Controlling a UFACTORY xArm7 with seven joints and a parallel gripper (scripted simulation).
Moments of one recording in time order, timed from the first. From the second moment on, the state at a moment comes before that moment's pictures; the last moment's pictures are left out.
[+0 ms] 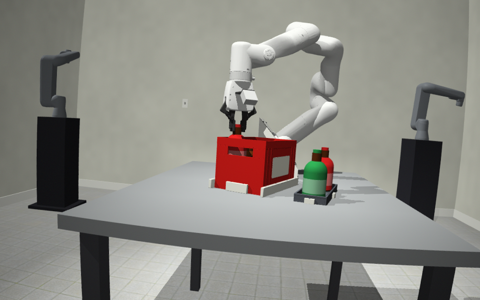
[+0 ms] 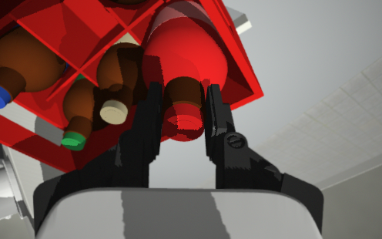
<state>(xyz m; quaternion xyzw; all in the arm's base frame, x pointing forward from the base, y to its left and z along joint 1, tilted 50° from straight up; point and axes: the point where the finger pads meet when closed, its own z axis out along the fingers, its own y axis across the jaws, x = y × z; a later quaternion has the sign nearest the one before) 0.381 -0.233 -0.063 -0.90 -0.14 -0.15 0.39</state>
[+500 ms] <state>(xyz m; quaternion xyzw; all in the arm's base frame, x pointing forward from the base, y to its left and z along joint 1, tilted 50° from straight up) 0.382 -0.227 -0.069 -0.90 -0.14 -0.15 0.39</state>
